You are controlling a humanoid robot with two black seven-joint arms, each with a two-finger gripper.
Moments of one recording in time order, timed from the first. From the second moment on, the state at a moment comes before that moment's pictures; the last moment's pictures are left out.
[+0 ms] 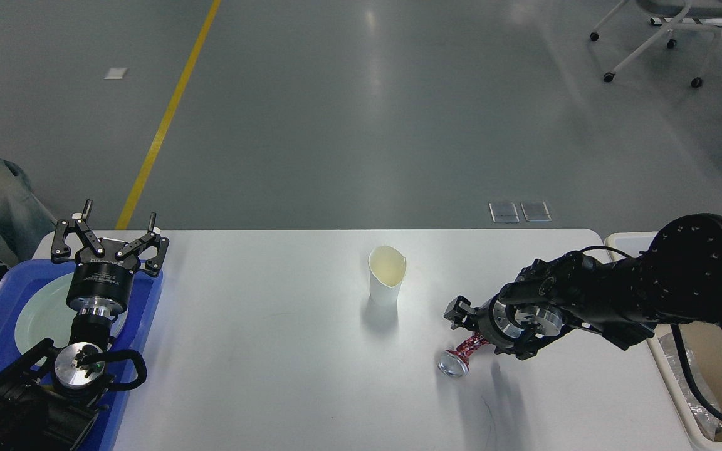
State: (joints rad) left arm -0.44 0.27 -0.96 -0.61 -0.33 -0.62 -0.39; right arm 1.30 0.00 -1.06 0.90 0.31 0.10 -0.19
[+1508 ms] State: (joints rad) left arm -0.44 0.27 -0.96 -0.61 -0.33 -0.62 -0.39; right arm 1.94 -0.30 -1.20 1.48 0.27 0.34 -0.27
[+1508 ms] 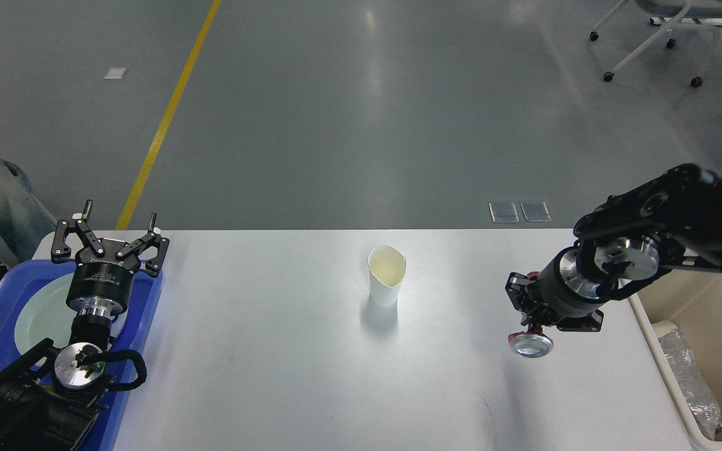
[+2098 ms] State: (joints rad) left arm -0.44 0.27 -0.96 -0.61 -0.33 -0.62 -0.39; right arm 2.50 -0.34 -1.42 1.62 0.10 0.82 -0.20
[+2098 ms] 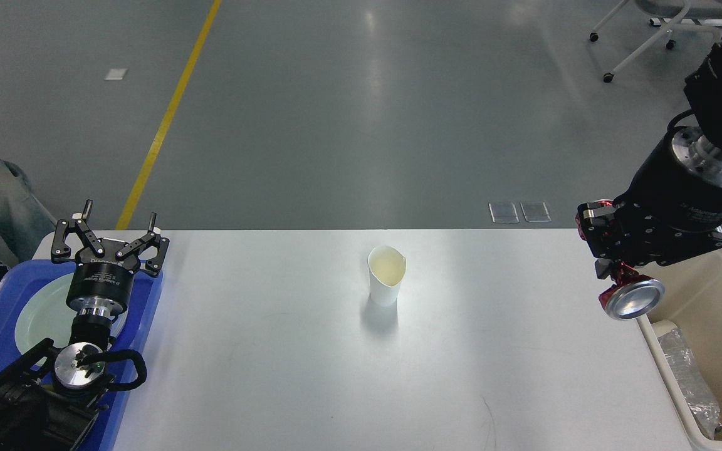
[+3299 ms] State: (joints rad) left arm -0.44 0.27 -0.96 -0.61 -0.33 -0.62 -0.39; right arm 0.81 -0.55 -0.82 0.27 -0.01 0.08 -0.15
